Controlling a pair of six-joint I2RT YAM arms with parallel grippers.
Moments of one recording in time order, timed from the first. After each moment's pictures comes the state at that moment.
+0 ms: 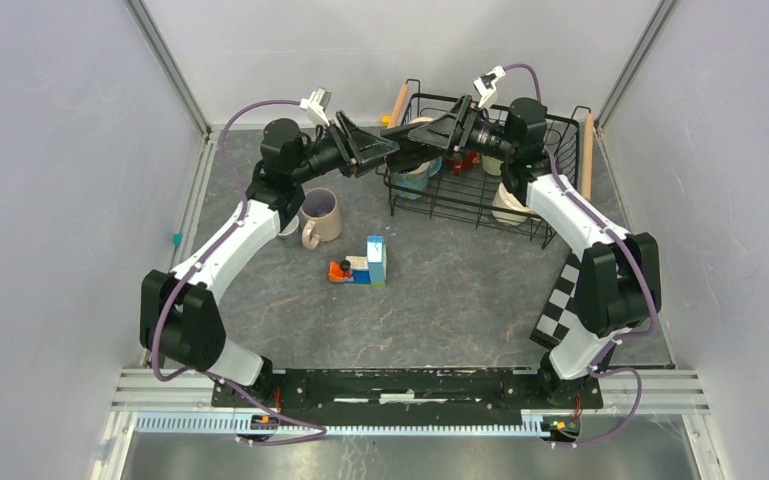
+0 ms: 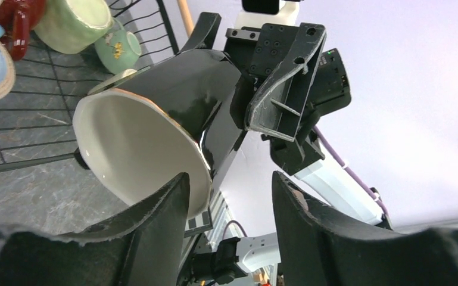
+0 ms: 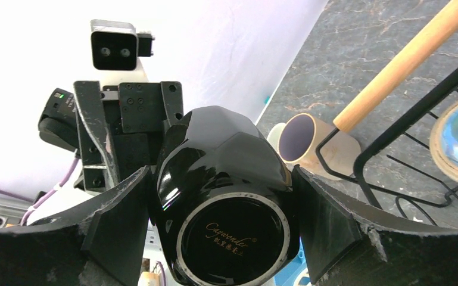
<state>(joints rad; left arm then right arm) -0.36 1.49 1.22 0.26 0.69 -1.09 0.27 1.69 1.35 0.33 -0.83 0.97</state>
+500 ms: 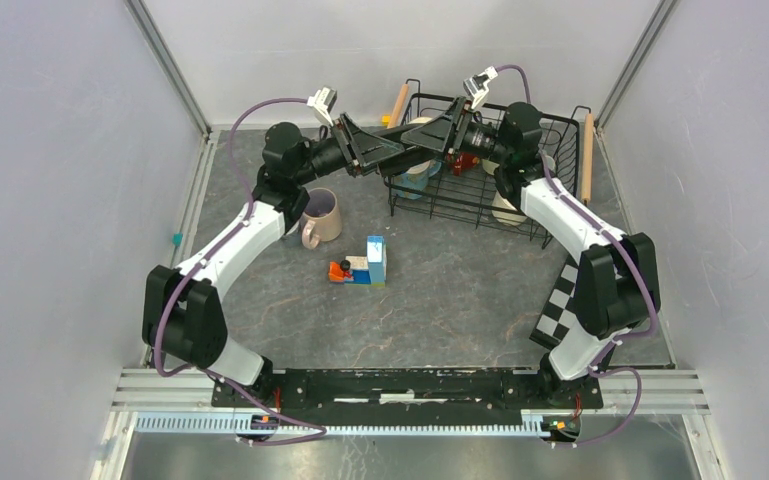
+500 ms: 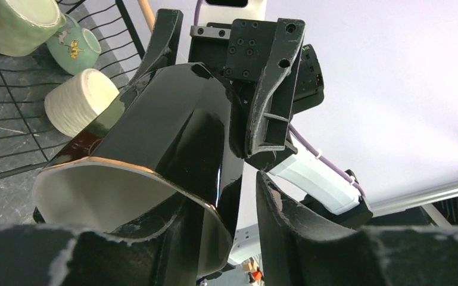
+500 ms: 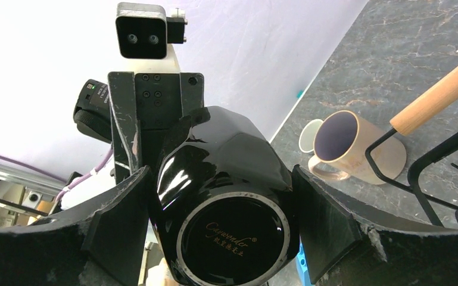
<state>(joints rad) -0.38 1.51 1.18 0.45 0.75 -1.18 0.31 1.68 1.32 0.47 -0.86 1.08</state>
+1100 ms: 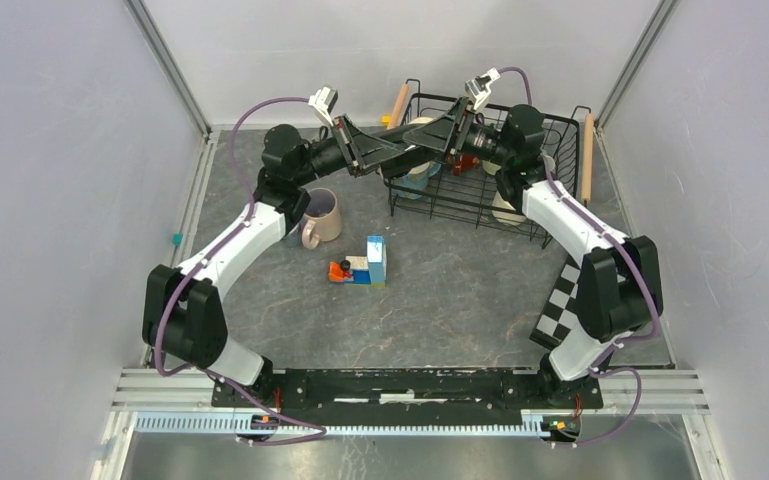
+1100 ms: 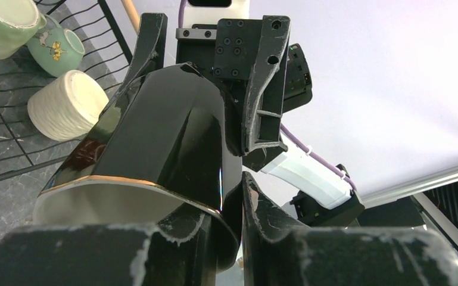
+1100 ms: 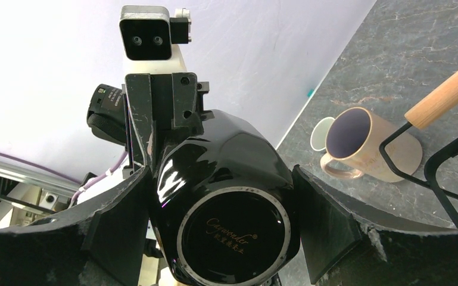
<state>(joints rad) -0.38 1.51 1.17 0.53 0.76 -1.22 0.31 1.67 1.29 0.52 -0.86 1.14</state>
